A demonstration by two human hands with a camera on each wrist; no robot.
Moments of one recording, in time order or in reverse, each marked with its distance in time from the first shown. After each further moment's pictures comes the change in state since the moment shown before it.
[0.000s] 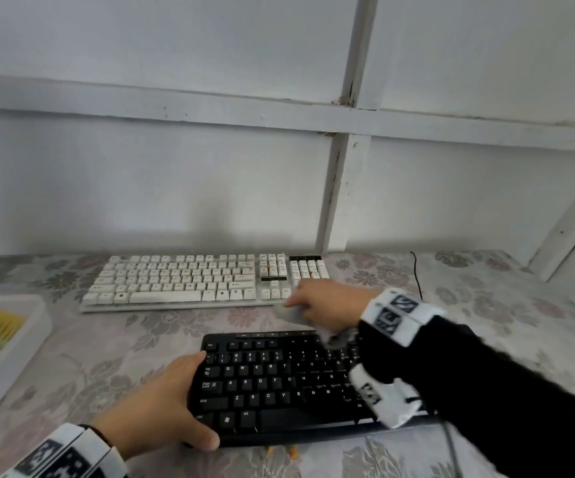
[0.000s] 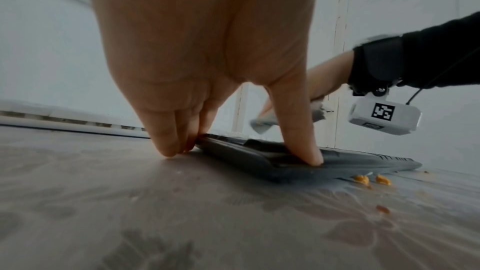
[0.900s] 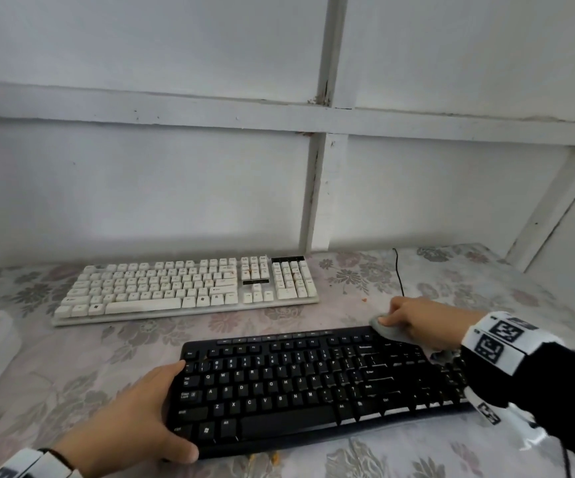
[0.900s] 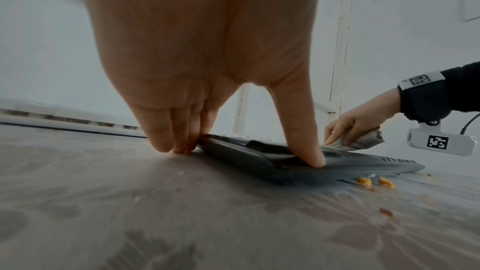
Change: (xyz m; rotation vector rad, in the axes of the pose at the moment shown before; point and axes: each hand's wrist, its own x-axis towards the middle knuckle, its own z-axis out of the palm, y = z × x) left_hand -0.003 0.007 -0.001 0.004 0.022 0.058; right_hand -0.063 0.149 0.039 0.268 0.076 0.426
